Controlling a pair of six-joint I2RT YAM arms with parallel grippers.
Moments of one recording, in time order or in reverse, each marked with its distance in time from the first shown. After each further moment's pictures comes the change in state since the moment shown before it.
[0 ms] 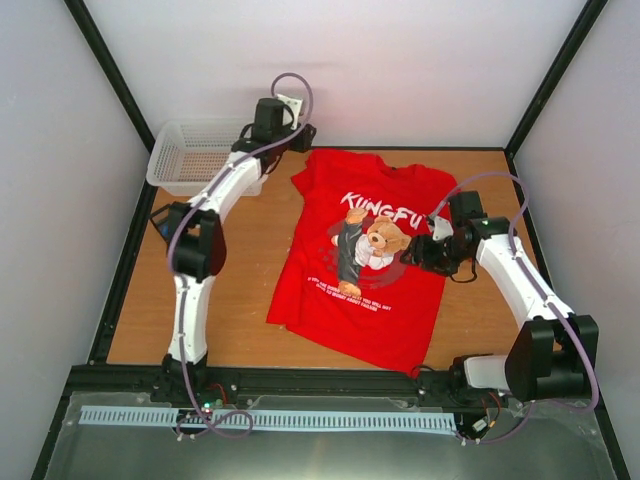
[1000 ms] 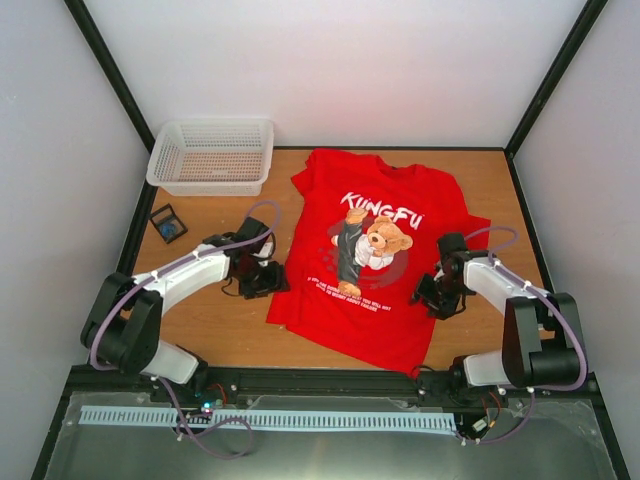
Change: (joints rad) left arm -0.152 -0.872 -1.299 -0.449 0.150 -0.479; right arm 0.002 0.079 -0.348 0.165 0.161 0.309
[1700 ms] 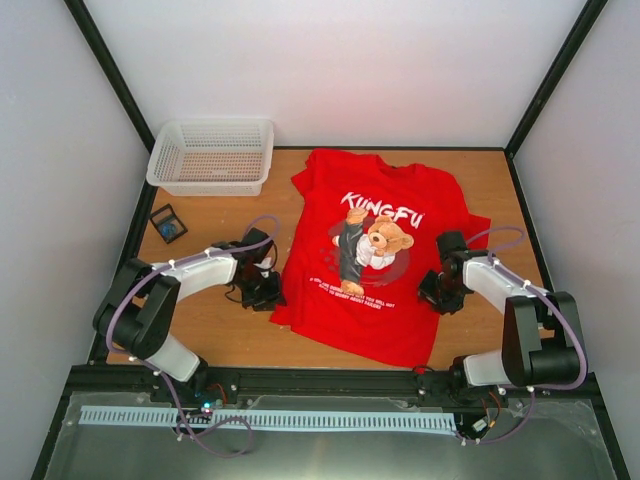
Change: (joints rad) left arm 0.000 0.103 -0.081 0.053 0.063 -0.138; right arm 0.004 -0.003 -0.008 0.050 0.134 0.155
